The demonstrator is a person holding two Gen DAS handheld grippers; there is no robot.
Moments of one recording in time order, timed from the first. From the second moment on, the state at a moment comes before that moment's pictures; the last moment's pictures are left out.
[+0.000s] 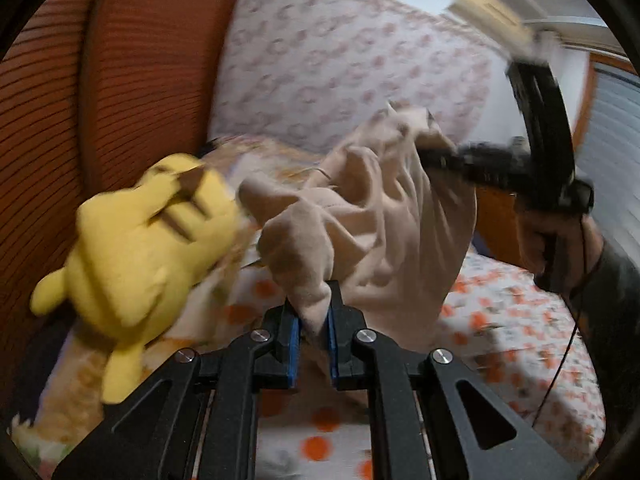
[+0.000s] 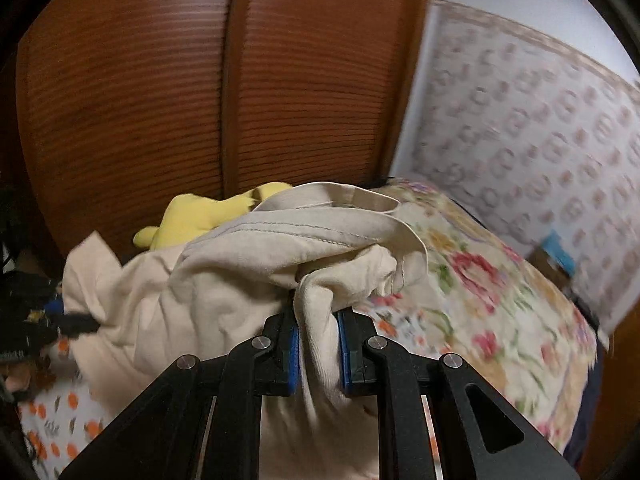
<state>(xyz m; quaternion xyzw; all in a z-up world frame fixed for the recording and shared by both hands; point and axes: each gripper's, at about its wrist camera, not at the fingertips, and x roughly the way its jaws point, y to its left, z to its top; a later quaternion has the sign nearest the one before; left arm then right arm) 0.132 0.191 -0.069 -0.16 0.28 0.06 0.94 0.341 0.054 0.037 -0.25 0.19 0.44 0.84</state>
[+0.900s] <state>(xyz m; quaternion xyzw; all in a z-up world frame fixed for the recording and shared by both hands) 0.113 0.235 -0.089 -0.19 0.31 0.15 0.92 0.477 0.088 -0.015 -0.16 0.35 0.43 0.81</state>
